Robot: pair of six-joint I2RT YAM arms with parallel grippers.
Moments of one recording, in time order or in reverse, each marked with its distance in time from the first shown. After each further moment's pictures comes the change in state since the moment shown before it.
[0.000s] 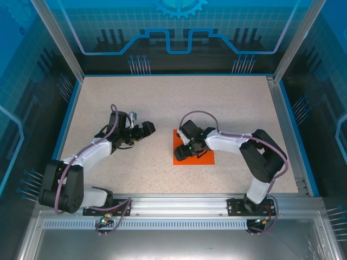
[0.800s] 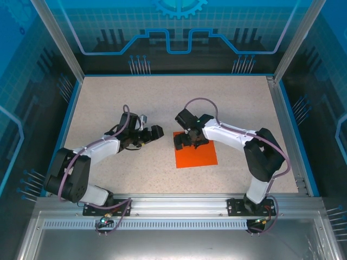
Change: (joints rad) left arm -0.106 0.125 0.021 0.051 0.000 -0.004; right arm -0.003 0.038 0.279 -0.344 0.232 0.243
